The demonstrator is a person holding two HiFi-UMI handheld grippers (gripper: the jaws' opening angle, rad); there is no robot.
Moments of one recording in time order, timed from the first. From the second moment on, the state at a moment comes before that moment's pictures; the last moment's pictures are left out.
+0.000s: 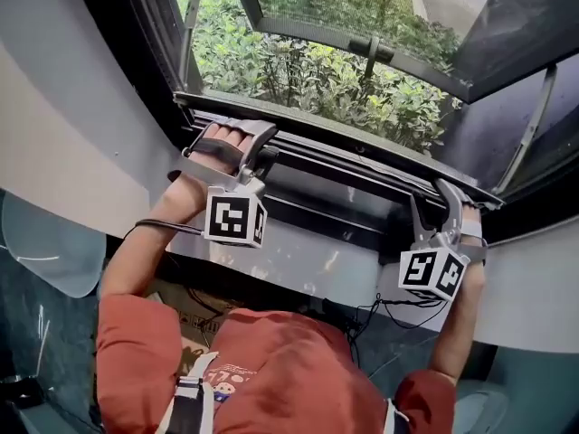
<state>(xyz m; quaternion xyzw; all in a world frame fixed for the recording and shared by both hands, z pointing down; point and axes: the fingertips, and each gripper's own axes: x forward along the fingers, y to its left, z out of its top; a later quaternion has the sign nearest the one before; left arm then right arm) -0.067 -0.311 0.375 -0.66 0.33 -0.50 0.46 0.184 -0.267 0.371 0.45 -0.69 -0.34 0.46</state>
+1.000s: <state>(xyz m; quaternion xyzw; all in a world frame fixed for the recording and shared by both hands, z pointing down) -0.067 -0.302 0.430 -0.70 0.29 -0.52 0.40 0.178 -0.255 0.423 0.41 -0.76 -0.25 0.44</state>
